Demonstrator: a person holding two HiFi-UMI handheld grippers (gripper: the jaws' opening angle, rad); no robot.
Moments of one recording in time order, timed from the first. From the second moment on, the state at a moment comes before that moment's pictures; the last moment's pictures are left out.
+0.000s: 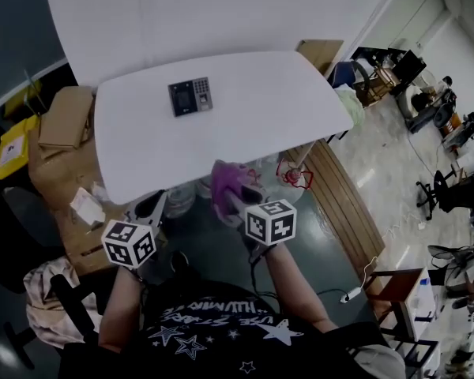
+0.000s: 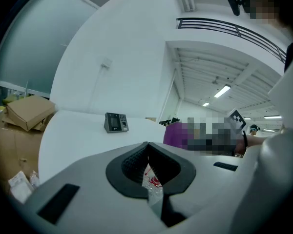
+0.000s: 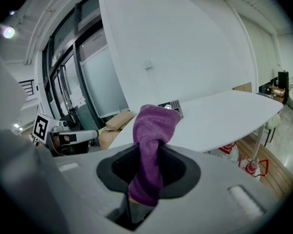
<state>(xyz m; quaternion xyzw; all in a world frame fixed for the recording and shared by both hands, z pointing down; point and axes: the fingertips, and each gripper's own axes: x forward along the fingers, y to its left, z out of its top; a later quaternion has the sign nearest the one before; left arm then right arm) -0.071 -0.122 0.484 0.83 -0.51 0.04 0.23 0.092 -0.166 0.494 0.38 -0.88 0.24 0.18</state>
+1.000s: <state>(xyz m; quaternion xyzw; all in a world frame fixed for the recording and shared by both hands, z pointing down) -0.172 -0.208 0.509 0.83 -0.50 0.02 0.26 -0.012 -0.260 0.502 0.39 -0.87 0.23 0.19</state>
